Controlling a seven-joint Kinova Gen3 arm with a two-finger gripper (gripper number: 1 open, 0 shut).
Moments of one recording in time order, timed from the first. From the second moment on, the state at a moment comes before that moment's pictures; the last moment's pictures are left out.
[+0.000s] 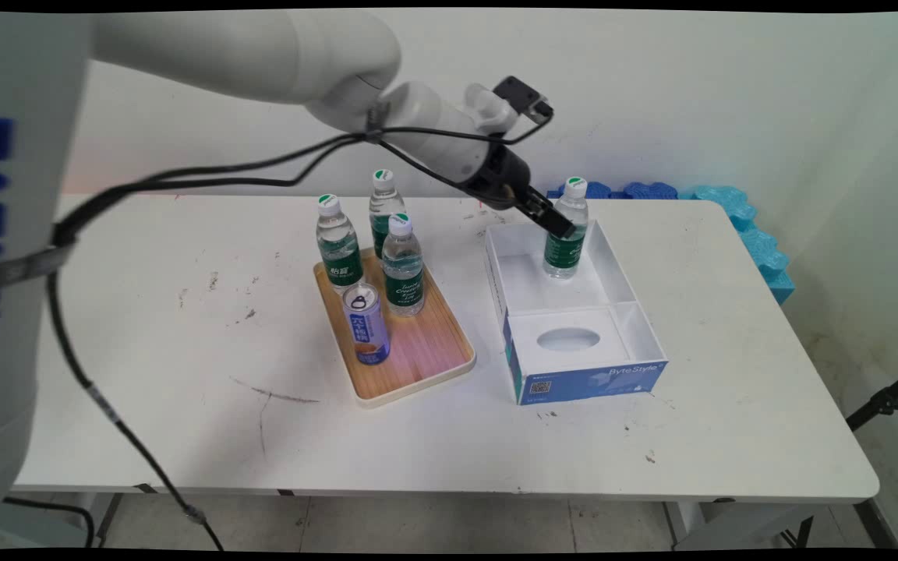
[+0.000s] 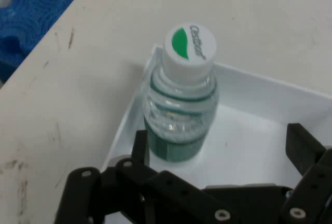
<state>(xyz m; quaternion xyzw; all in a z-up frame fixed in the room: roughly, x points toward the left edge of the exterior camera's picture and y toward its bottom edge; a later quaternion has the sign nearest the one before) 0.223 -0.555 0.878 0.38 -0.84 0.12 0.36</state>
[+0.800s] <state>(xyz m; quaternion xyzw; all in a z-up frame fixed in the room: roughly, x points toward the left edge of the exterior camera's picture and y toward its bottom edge) 0.174 -0.588 0.836 0.39 -0.84 0.15 0.36</state>
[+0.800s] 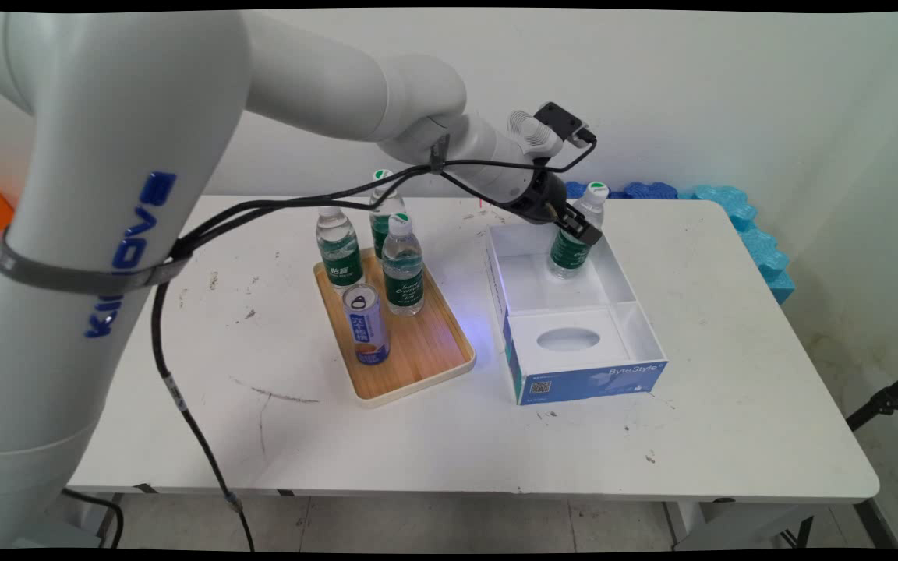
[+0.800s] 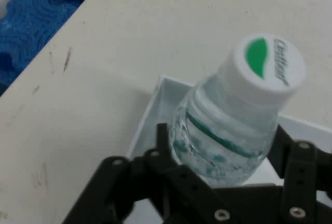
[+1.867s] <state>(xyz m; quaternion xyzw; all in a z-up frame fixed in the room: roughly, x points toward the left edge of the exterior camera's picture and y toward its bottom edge) 0.185 -0.558 0.893 0.37 -0.83 0.14 0.40</state>
